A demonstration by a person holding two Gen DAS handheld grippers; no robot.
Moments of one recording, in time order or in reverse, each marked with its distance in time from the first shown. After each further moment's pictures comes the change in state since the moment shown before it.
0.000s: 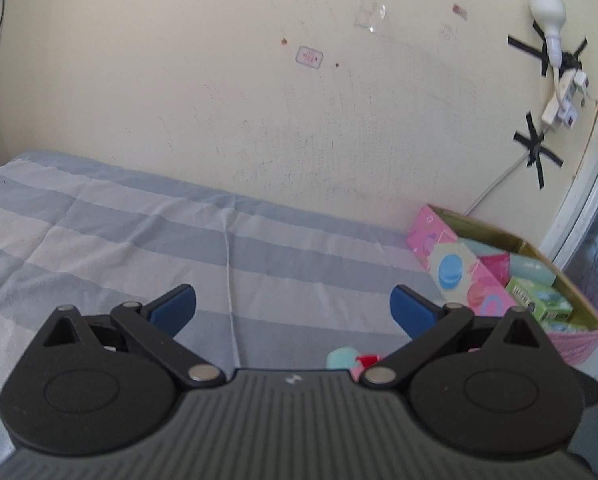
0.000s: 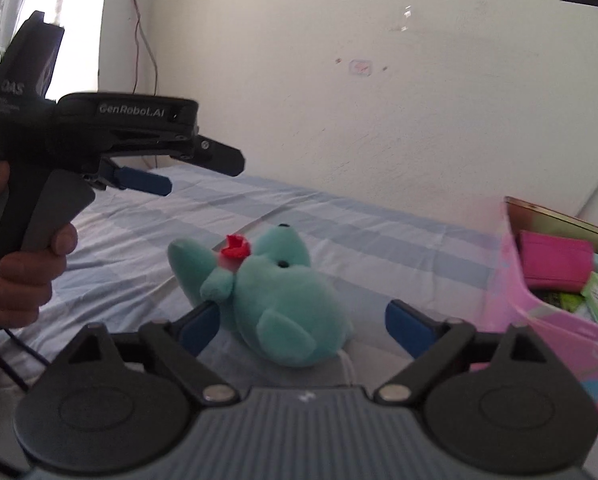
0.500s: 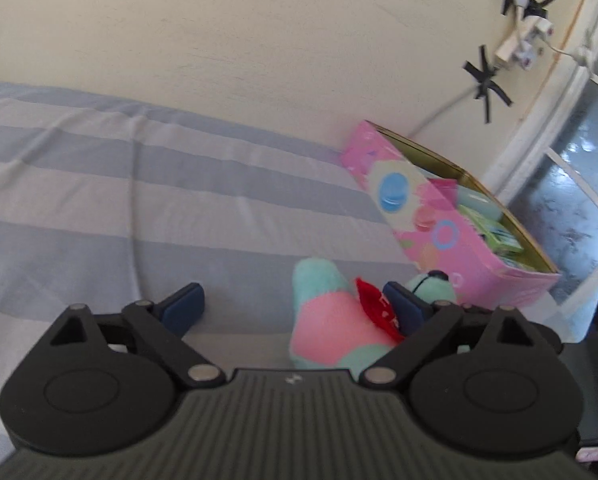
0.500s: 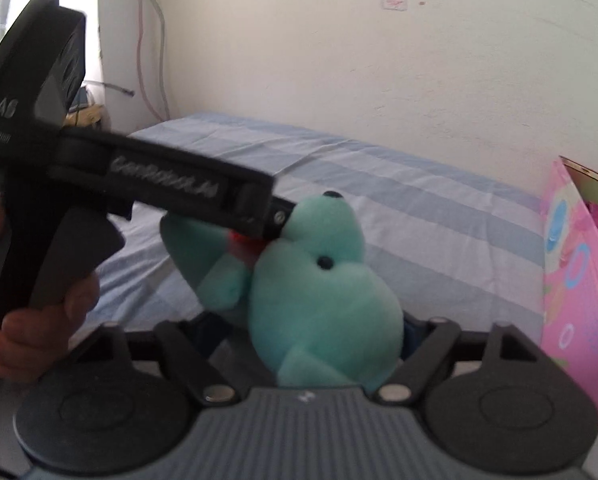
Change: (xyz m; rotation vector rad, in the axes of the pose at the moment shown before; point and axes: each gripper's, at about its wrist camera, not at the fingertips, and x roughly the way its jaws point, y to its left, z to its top) left arm 0.038 -0.004 -0.025 -0.010 0.223 -0.274; right arm 0.034 0.005 0.004 0.077 0.136 0.063
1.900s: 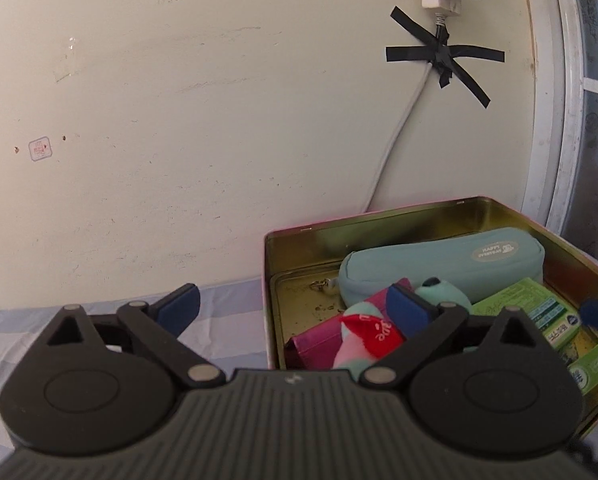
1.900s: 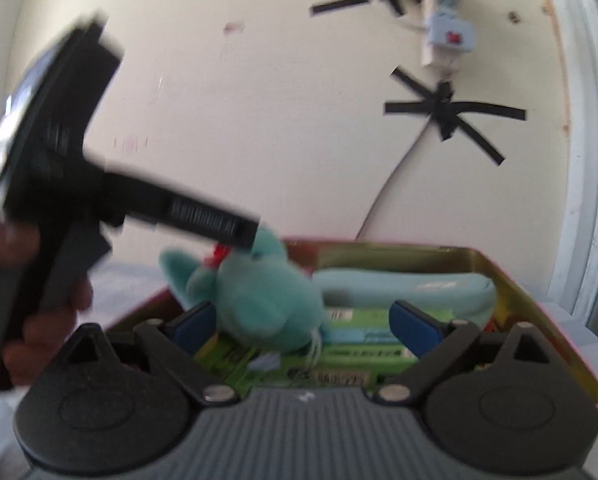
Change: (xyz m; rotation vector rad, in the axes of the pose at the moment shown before) left arm 0.136 -0.216 0.077 0.400 -0.191 0.396; right arm -0.121 -0.197 -0.037 0.201 -0.397 -0.361
